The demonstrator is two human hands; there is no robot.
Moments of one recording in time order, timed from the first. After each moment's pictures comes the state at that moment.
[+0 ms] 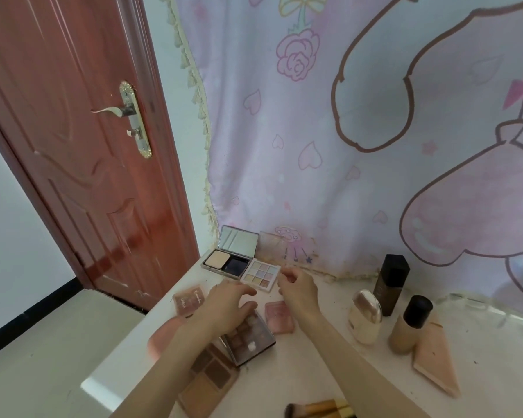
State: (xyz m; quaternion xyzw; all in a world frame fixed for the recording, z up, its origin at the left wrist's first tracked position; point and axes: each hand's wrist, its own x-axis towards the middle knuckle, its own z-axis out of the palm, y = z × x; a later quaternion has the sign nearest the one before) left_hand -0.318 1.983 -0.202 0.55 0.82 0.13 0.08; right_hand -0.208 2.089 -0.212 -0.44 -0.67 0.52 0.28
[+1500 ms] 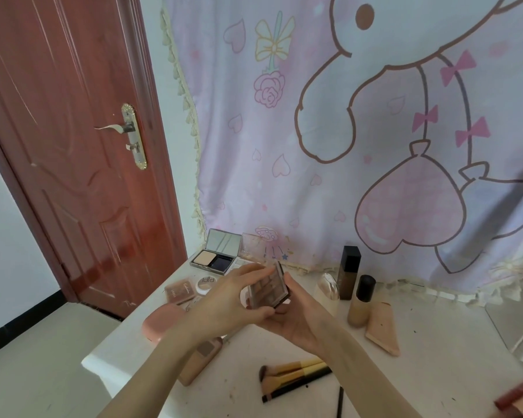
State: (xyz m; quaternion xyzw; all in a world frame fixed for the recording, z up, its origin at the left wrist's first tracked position) left_hand -0.228 1.931 -0.136 0.64 0.68 0.34 0.10; right_hand -0.094 2.034 -0.169 -0.15 -0.35 0.91 0.15
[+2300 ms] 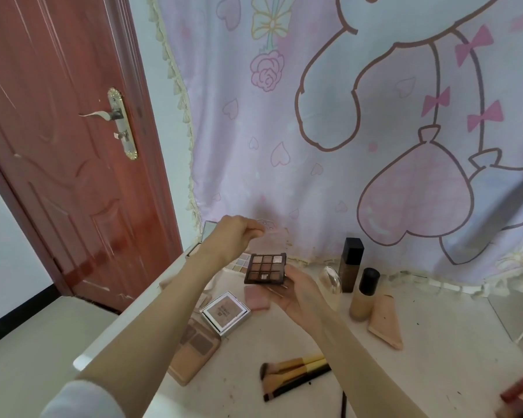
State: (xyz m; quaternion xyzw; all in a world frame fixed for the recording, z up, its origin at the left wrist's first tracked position) left_hand -0.280 2.011 -0.107 0.58 0.74 0.33 0.05; right_hand -0.131 2.059 -0.182 -0.28 -0.33 0.85 0.29
